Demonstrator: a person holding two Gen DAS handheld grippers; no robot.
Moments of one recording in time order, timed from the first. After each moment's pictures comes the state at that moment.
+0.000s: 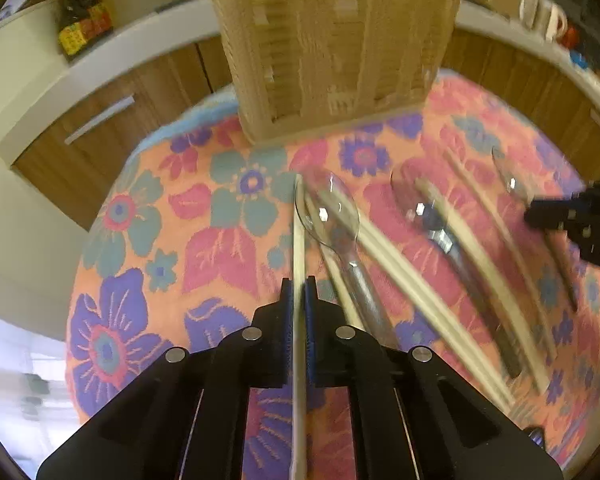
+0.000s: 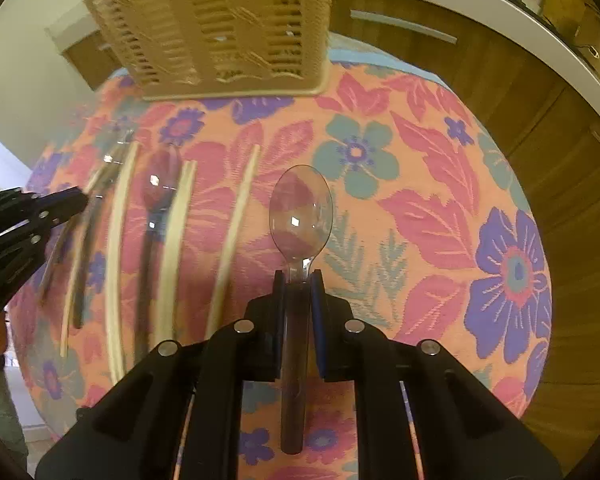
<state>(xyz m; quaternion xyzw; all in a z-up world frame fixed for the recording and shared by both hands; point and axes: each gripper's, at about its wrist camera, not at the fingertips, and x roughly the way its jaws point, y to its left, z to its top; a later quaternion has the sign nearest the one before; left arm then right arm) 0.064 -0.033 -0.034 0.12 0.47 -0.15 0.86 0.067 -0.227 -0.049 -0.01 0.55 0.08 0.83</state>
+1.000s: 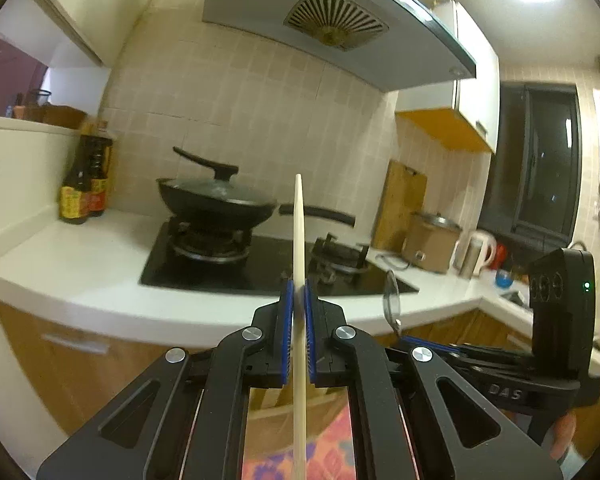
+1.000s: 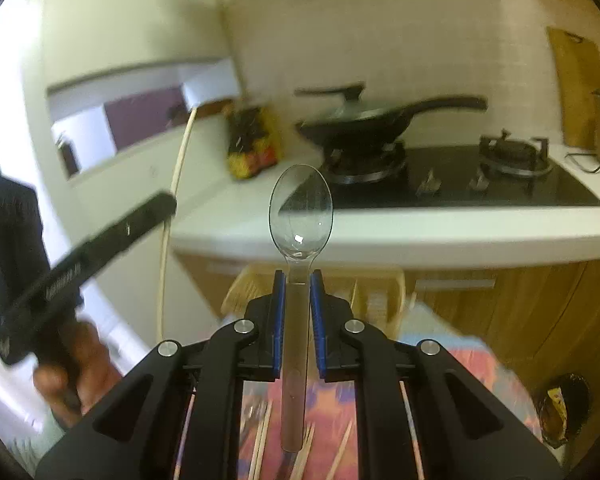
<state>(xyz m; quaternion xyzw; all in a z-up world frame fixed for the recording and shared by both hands) 0.082 -0.051 0.170 -0.10 0.11 -0.25 0.96 0.100 -0.241 0.145 0.10 0.23 0.19 0.95</state>
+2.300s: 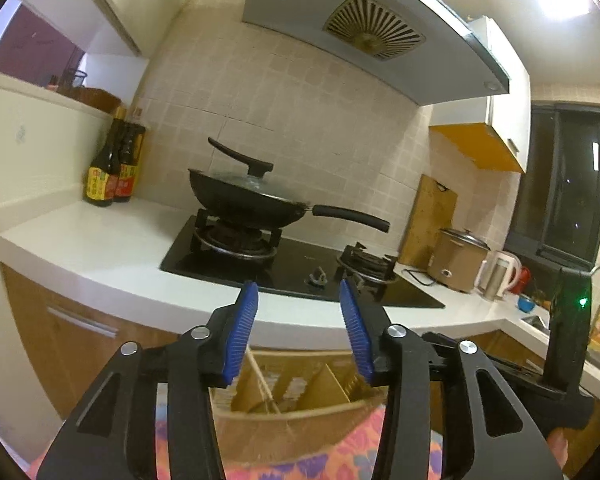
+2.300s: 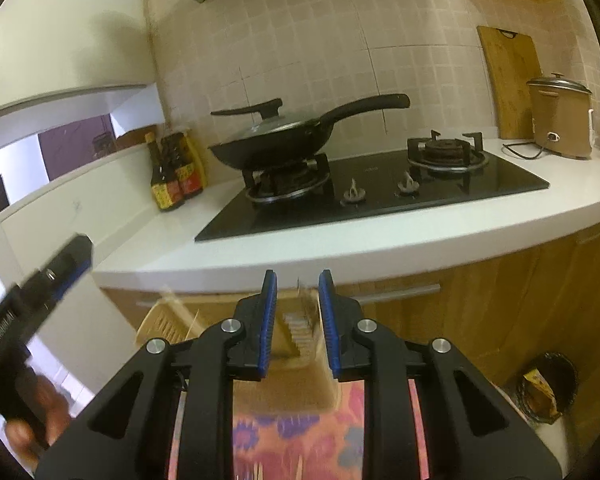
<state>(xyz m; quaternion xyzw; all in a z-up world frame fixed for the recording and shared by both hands) 0.087 -0.032 0.136 -0.13 0.11 -0.20 0.97 0.110 -0.265 0.110 0.12 0.22 0.07 0.97</state>
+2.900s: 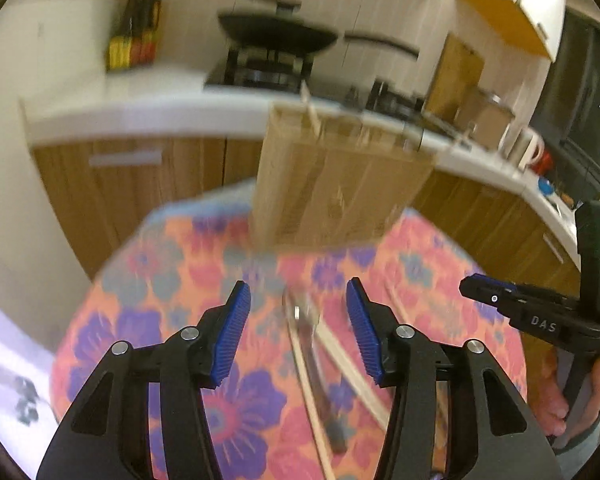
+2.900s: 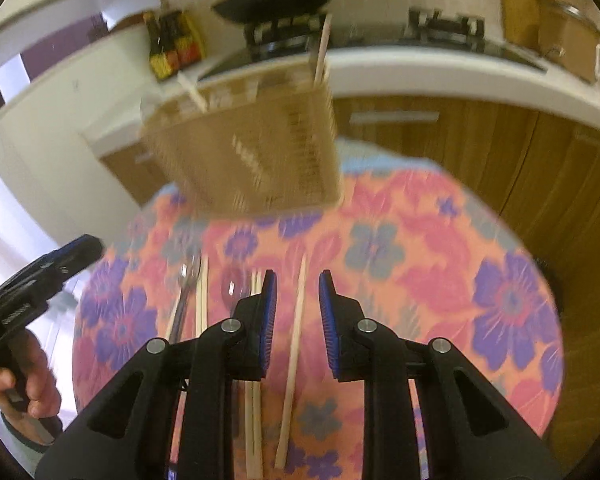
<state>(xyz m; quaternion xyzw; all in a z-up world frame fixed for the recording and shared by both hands) 0.042 0.002 0.029 -0.05 0.38 -0.19 0.90 0.037 -0.236 0.014 0.10 0.43 0.09 0.90</state>
